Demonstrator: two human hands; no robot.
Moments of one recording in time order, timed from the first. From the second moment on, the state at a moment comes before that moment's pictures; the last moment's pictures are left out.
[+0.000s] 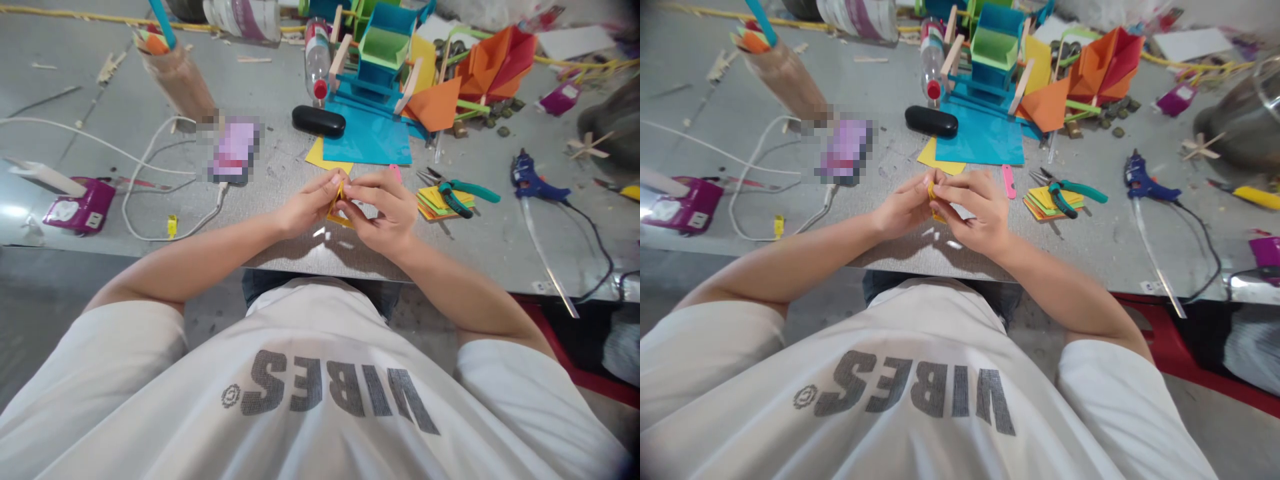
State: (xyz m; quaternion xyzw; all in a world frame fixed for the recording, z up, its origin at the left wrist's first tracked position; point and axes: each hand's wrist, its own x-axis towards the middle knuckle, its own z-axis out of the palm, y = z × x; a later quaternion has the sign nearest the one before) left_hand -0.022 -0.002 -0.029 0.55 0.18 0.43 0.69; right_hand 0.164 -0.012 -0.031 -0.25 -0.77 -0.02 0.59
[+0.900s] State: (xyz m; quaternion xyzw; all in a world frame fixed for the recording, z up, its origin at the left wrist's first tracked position) left_hand -0.033 -0.010 -0.020 0.67 0.31 0.56 0.38; right_hand 0.168 -0.006 -0.035 -0.26 -0.75 0.02 0.61
